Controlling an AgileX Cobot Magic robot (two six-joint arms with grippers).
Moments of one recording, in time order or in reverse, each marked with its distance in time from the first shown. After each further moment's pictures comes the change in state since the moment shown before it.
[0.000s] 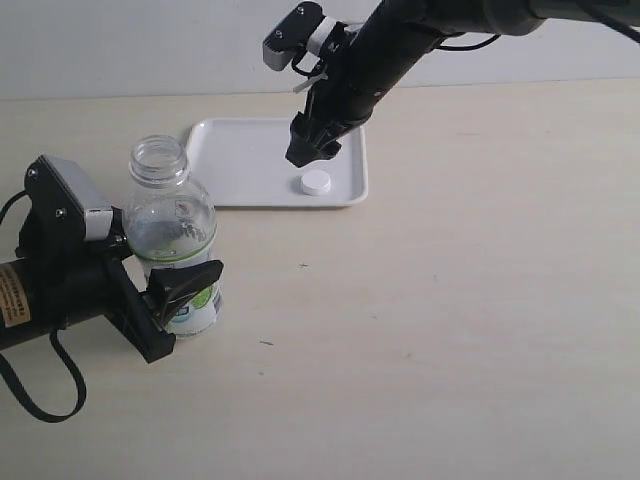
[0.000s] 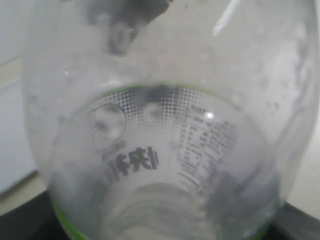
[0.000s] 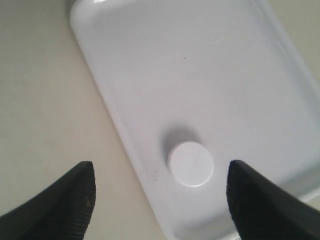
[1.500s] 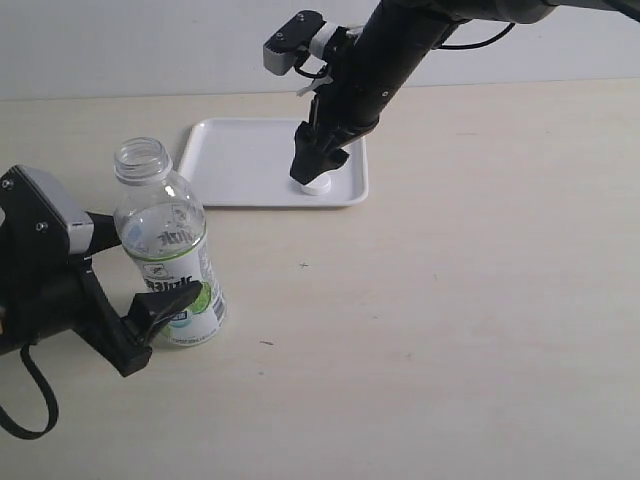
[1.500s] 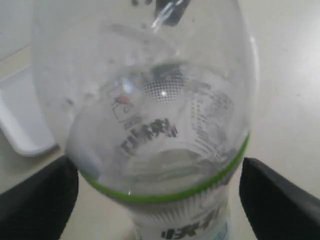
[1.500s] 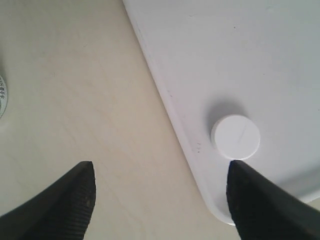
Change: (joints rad) left arm 0.000 -0.113 0.071 -0.099 0.133 0.083; right arm 0.000 -0.021 0.000 0.006 0.149 0.024
